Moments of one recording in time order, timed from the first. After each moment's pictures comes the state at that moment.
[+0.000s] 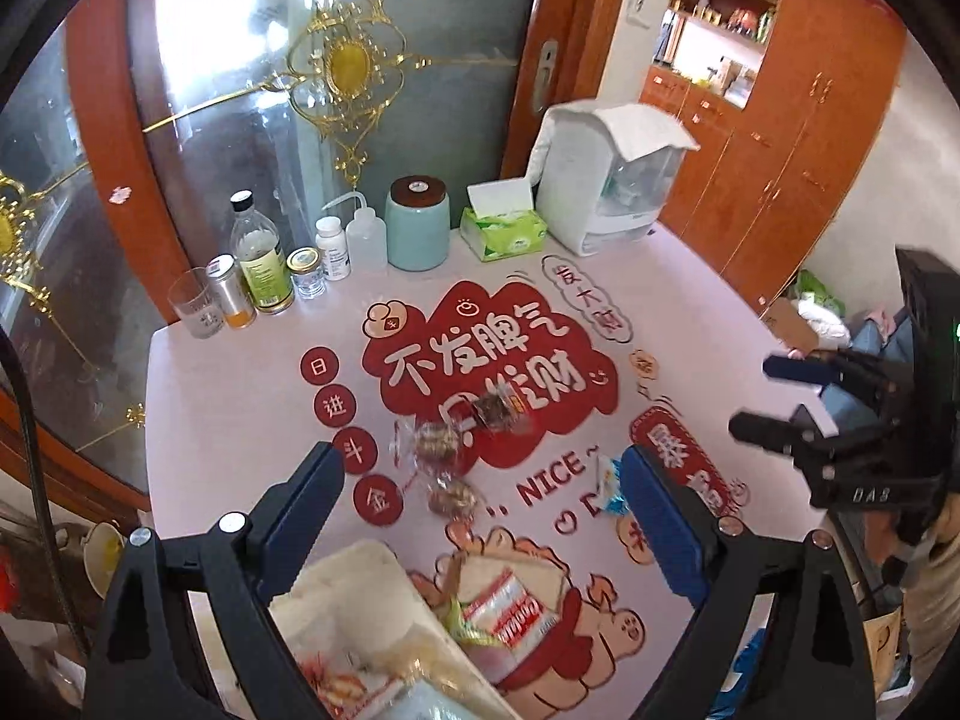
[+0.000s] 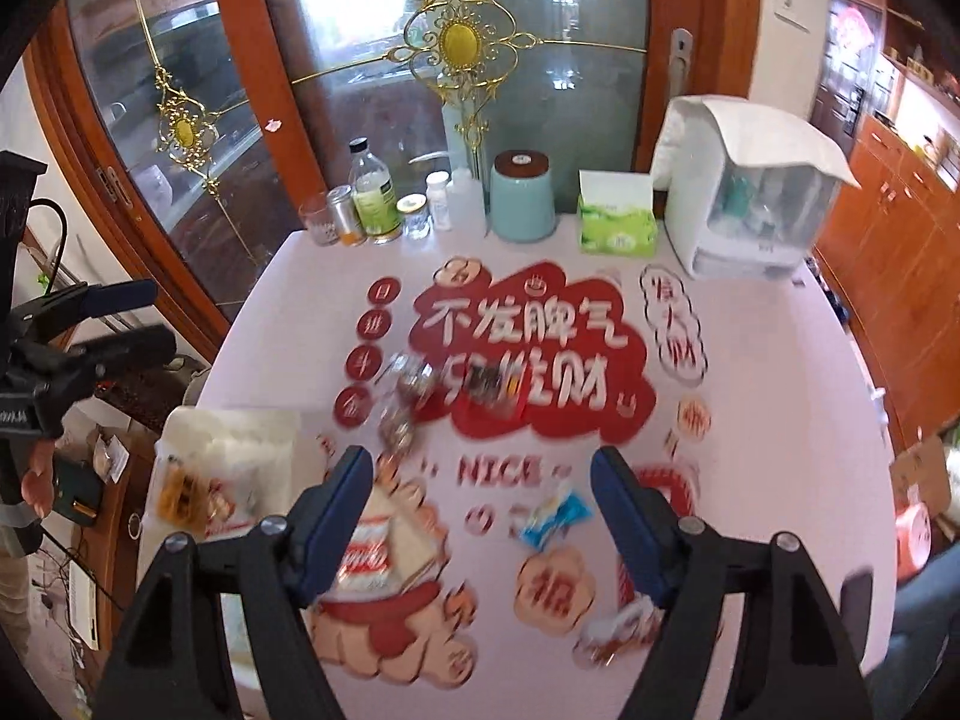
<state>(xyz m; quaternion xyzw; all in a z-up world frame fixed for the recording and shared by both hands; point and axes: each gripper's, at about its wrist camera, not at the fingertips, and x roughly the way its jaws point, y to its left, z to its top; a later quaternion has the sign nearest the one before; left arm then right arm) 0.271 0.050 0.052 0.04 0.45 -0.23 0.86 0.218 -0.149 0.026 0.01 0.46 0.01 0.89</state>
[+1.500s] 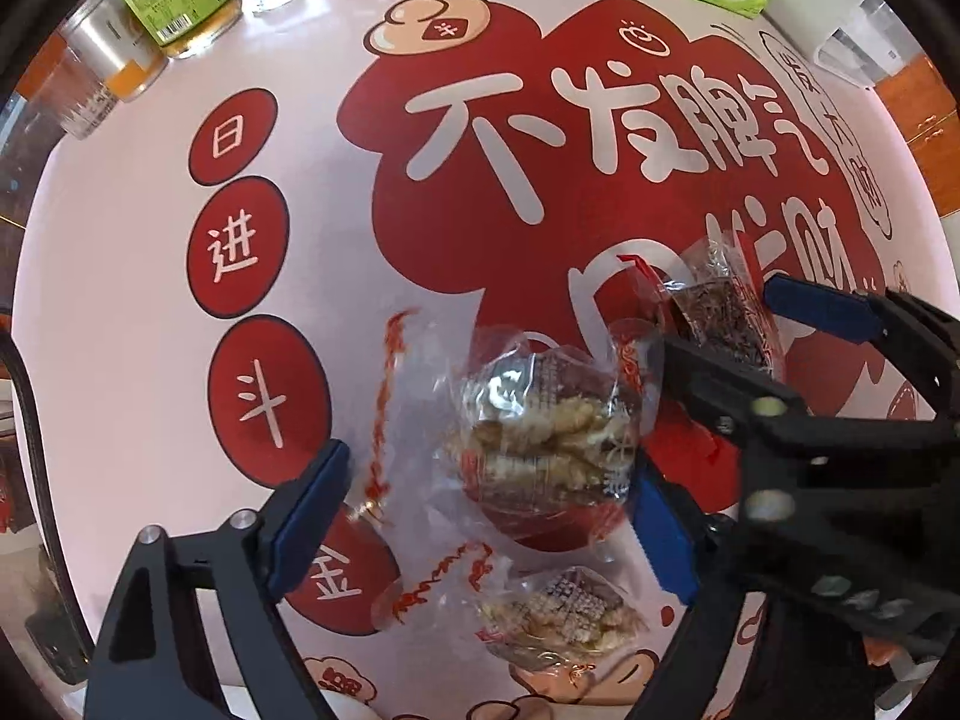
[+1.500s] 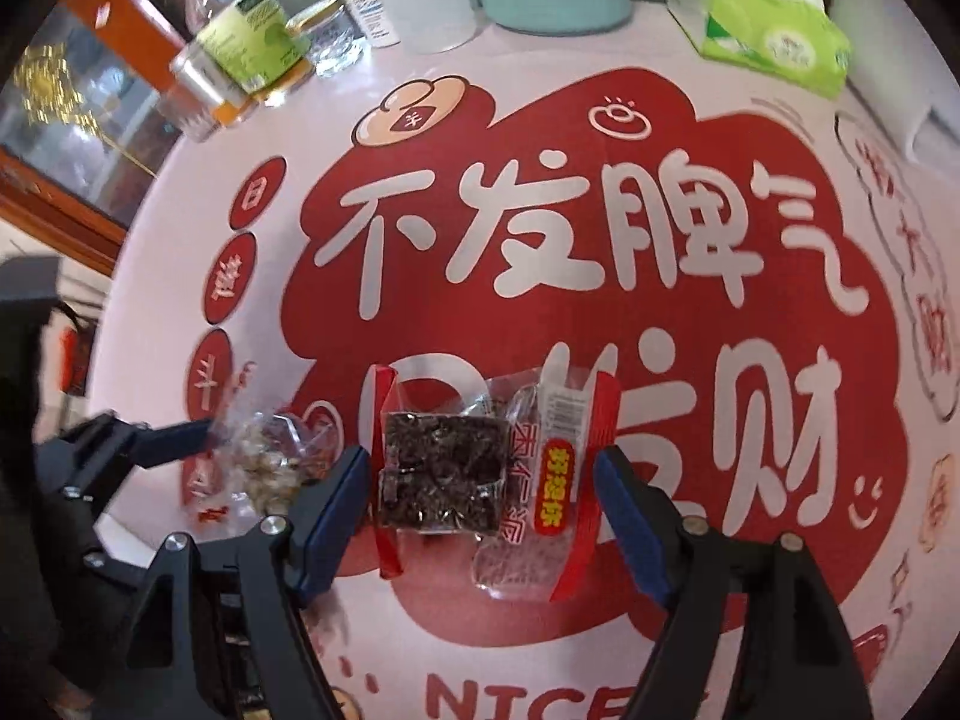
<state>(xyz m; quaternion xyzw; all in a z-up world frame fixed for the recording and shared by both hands) 0.440 0.004 -0.254 0.05 0.66 -0.10 0.74 0.447 -0.157 -0.238 0.05 0.60 0.03 0.80</state>
